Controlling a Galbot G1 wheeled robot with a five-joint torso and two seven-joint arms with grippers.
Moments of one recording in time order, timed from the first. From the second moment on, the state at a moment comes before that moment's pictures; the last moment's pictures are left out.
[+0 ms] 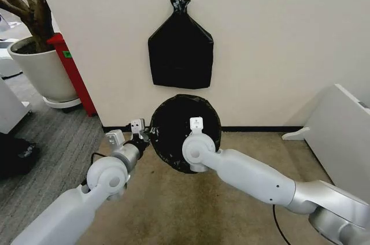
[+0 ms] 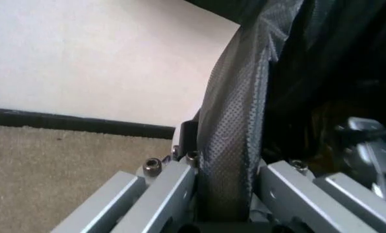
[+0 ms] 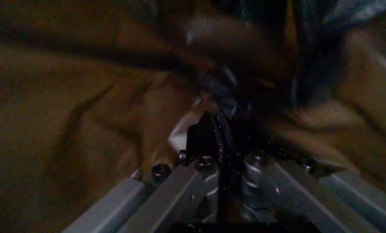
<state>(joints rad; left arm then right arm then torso) 0.99 -0.86 -0.08 -2.06 -1.19 0.25 -0.43 -0.33 1.22 -0.59 1.63 1.49 -0.48 1.34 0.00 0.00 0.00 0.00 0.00</state>
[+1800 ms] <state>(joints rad) 0.84 -0.92 -0.06 -2.02 -1.74 0.53 -1.00 -1.22 0.75 0.25 2.09 0.65 -0.05 0.39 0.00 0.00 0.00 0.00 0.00</state>
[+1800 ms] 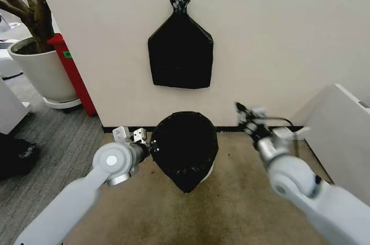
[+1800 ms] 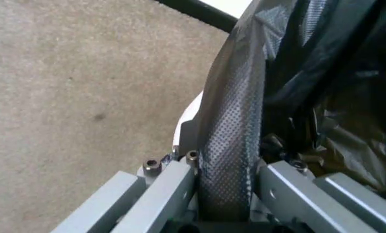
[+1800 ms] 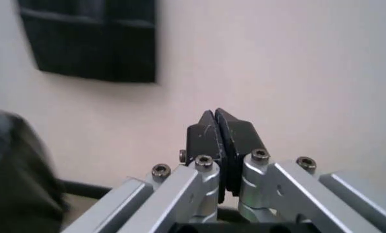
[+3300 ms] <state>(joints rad) 0.67 -1.06 0.17 -1.89 -1.78 0.56 -1.23 -1.63 1.26 0.63 2.16 0.47 -0.06 0.06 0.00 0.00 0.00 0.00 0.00</state>
